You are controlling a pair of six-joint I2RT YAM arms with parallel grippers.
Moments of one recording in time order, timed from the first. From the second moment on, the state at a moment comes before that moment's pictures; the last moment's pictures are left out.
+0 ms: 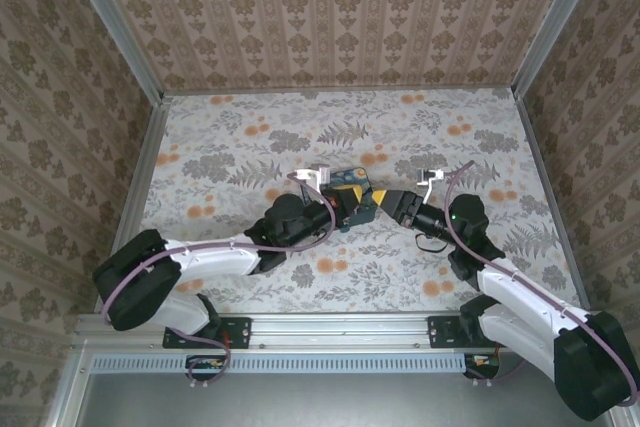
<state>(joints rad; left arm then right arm) -1.01 1.42 0.58 0.82 0.00 -0.77 0.37 0.90 0.30 0.59 -0.59 1.09</state>
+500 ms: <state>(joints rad) -1.01 1.49 0.57 1.01 -0.01 -0.89 0.40 1.05 0.30 0.78 -0.59 1.08</state>
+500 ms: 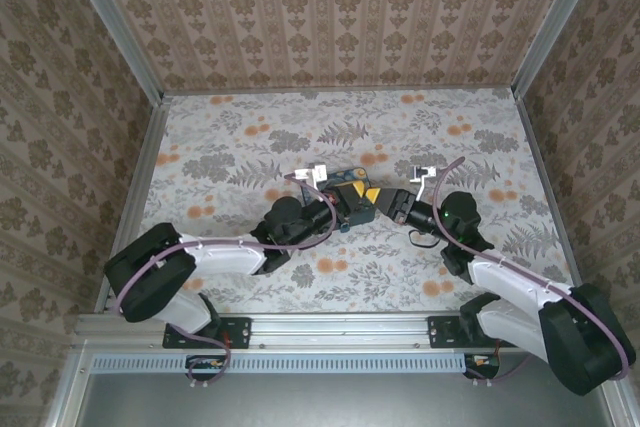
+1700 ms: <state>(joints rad) -1.04 1.56 0.56 1.14 -0.11 -1.00 0.45 1.16 0.31 0.91 -0.58 1.12</state>
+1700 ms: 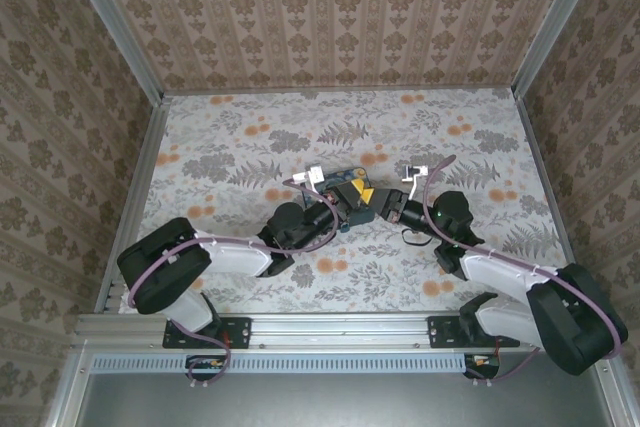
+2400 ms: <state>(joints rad) -1.02 1.56 0.54 1.17 -0.13 -1.03 0.47 1.19 0.33 0.90 -0.58 1.13</state>
